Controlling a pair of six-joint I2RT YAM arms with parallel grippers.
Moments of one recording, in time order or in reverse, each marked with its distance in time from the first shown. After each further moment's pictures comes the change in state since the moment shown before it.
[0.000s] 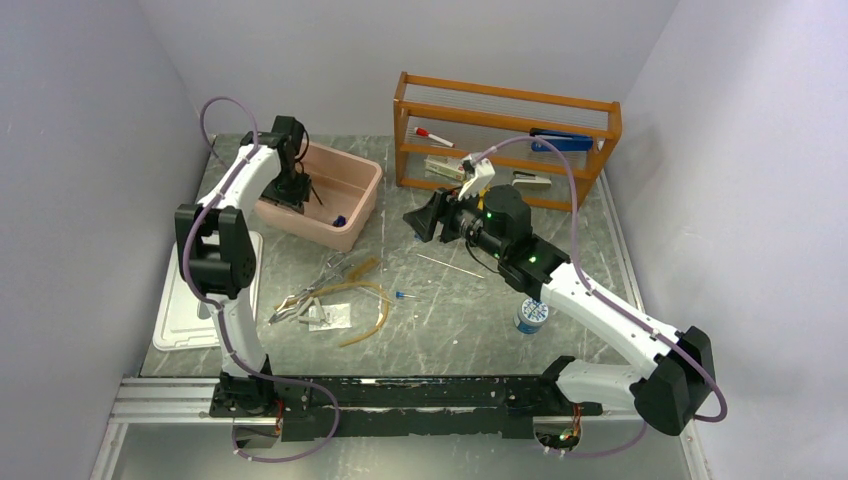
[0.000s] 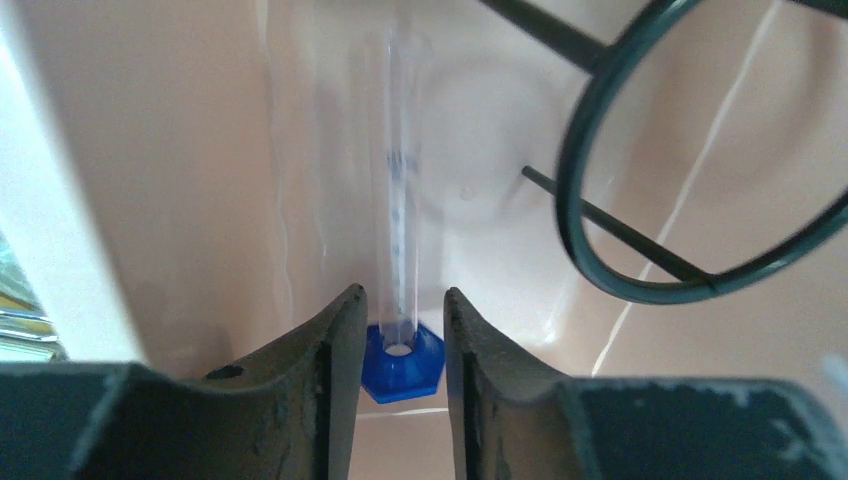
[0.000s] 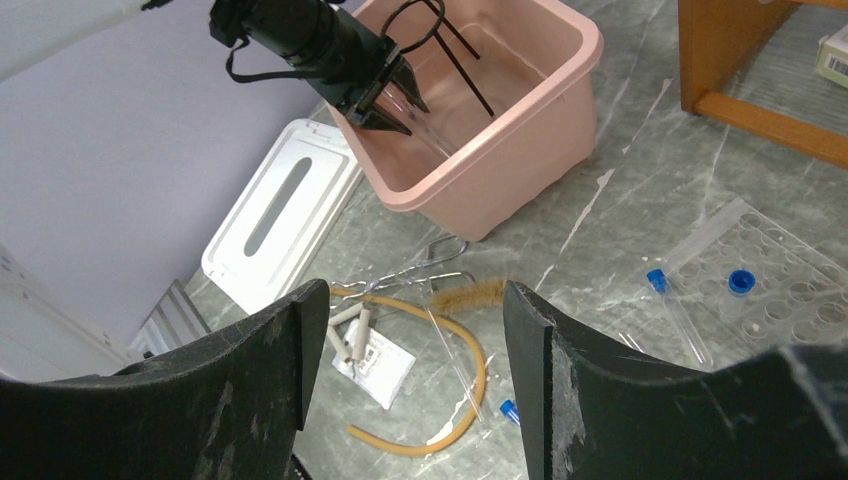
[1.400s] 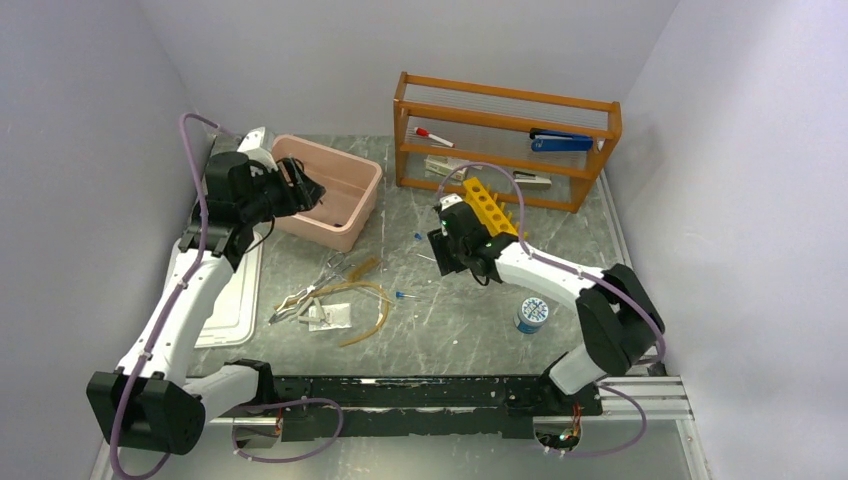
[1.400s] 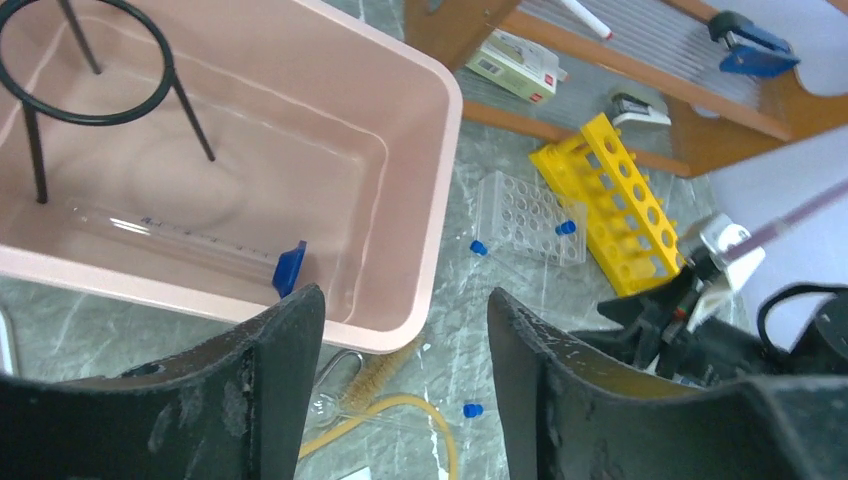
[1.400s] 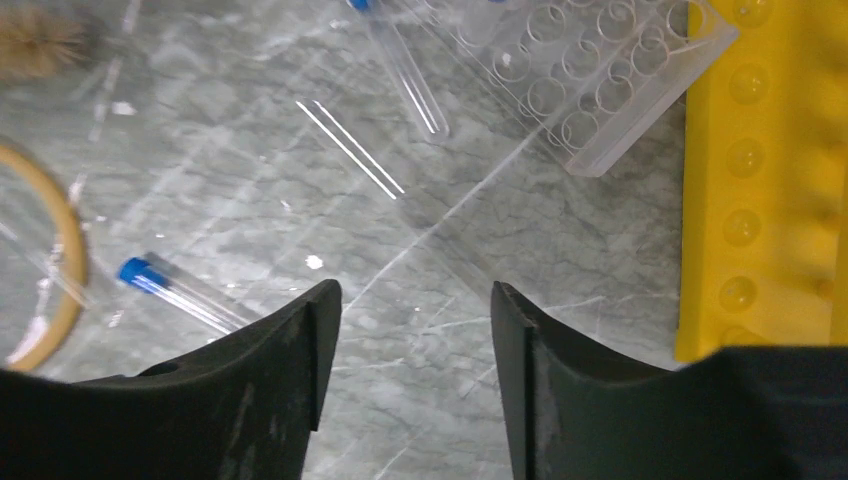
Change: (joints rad) left arm -0.014 -0.882 -0.671 0.723 0.471 1.006; right arm -0.033 0.336 -0.035 -0.310 0.261 -0.297
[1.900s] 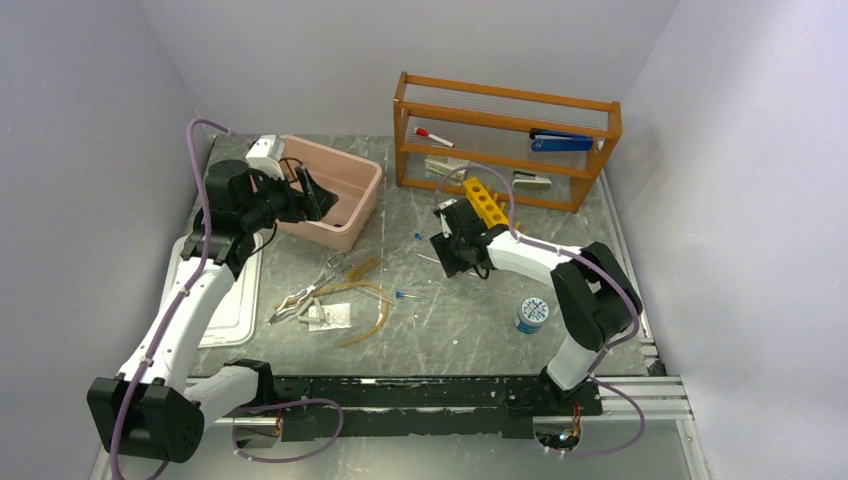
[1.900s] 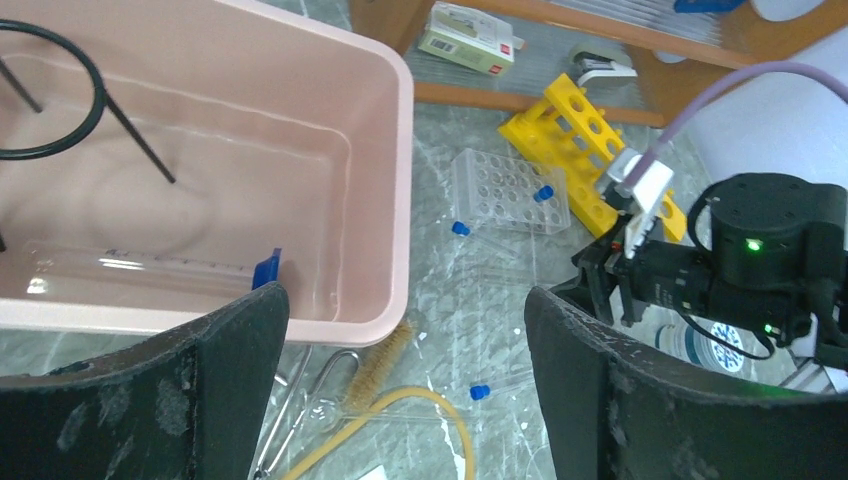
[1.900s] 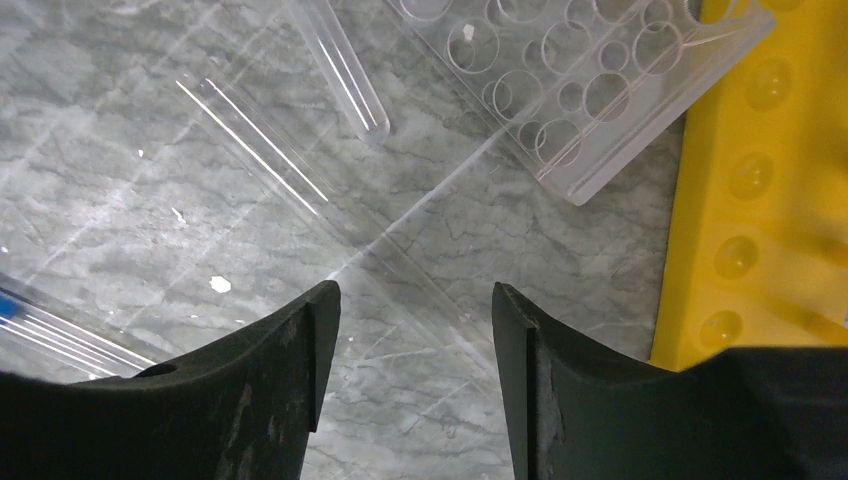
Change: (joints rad) left arm 0.000 -0.039 -0.080 0.090 0.143 0.108; right arm -0.078 0.171 0.053 -0.027 -0.058 -0.122
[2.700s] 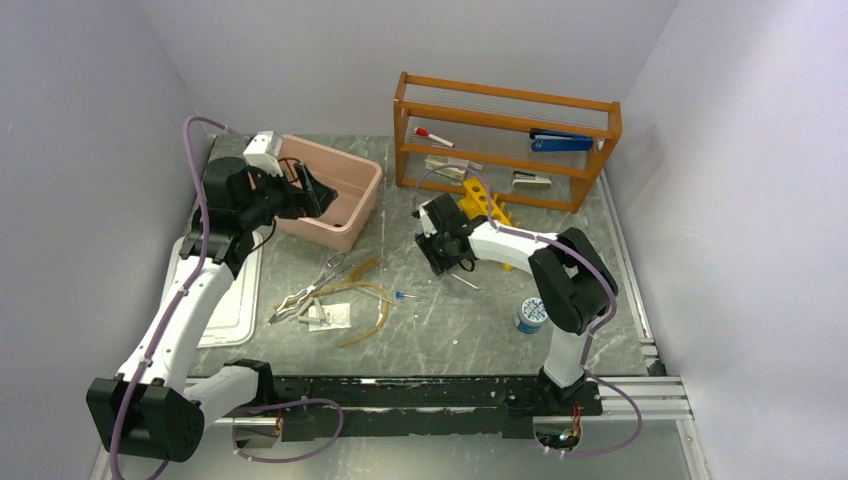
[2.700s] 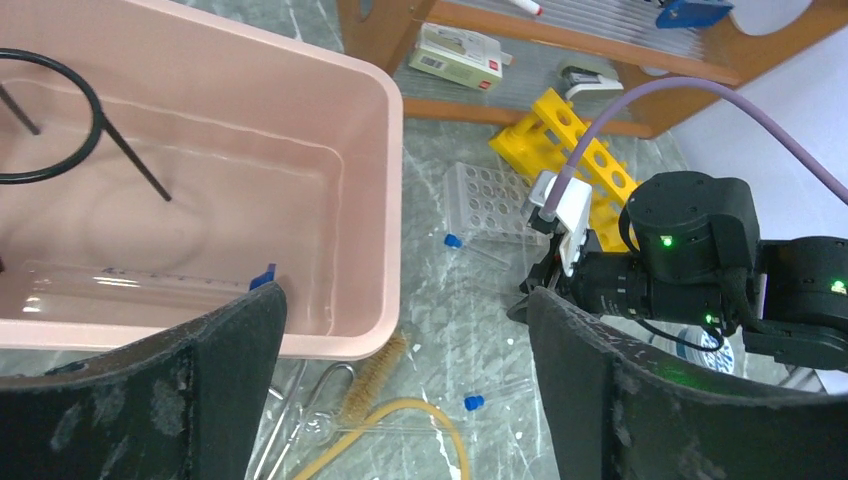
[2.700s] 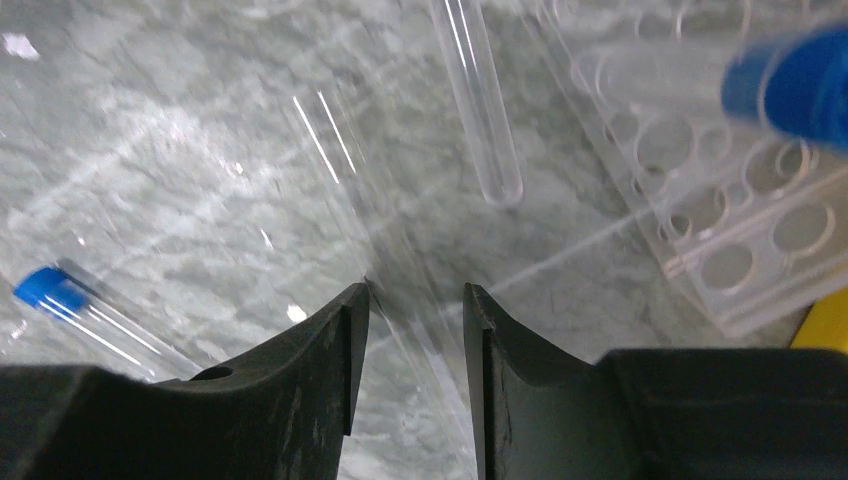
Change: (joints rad) left arm 0.000 0.001 0.007 0.026 0.023 -0.008; right arm 0.032 0.137 0.119 -0.051 -0.132 -0.058
